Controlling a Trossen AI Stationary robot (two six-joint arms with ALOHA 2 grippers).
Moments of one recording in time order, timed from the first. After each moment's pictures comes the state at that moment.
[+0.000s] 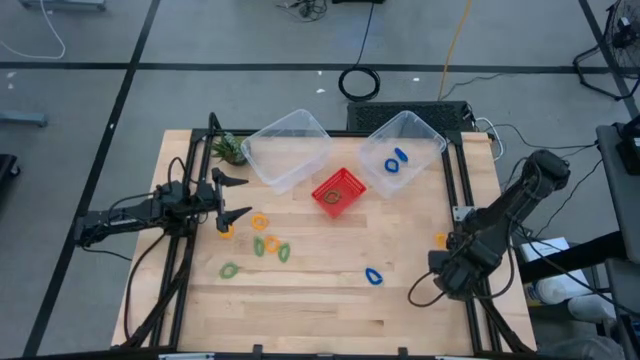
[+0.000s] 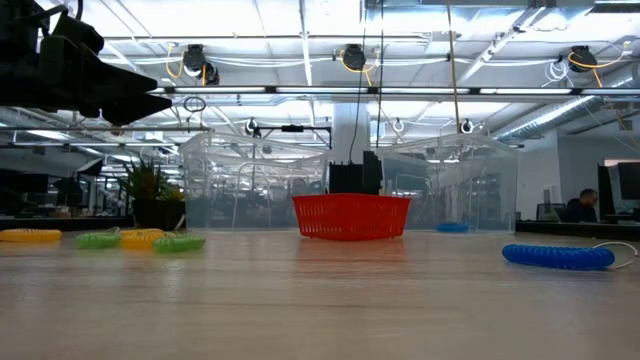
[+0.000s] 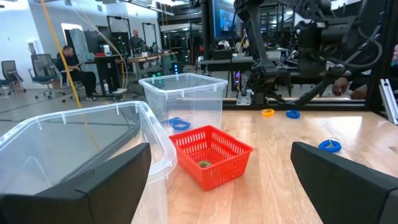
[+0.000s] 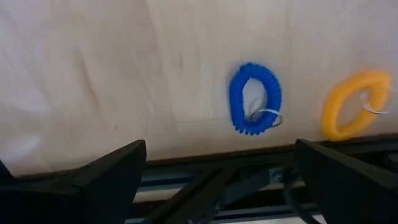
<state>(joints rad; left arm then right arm) 0.18 0.01 0.01 0.03 0.00 0.07 0.85 1.19 0.75 -1.16 -0.13 1.00</state>
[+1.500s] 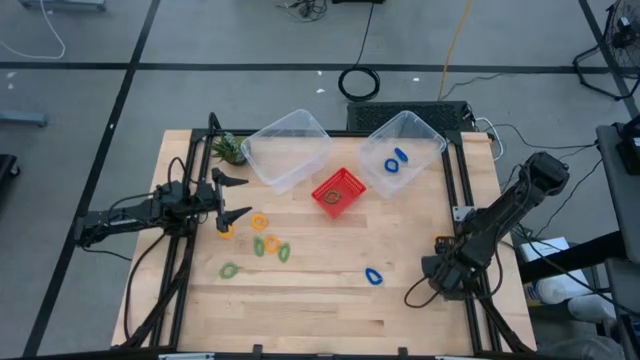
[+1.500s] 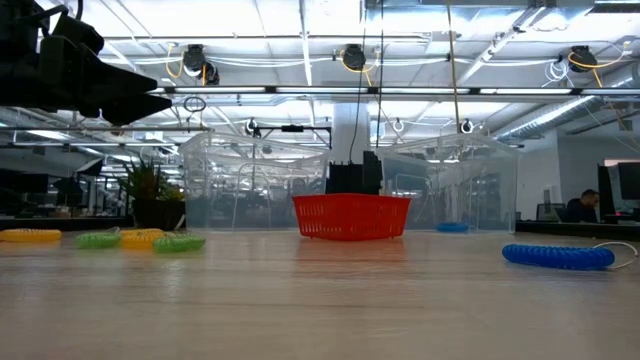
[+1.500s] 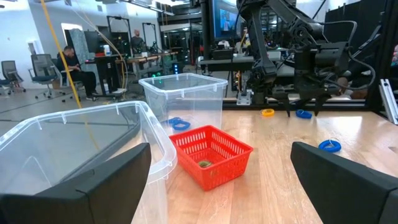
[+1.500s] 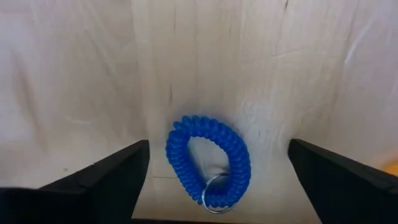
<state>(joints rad) 0.18 0.01 0.01 0.03 0.00 0.07 0.85 1.27 0.52 -0.79 -0.11 0.87</state>
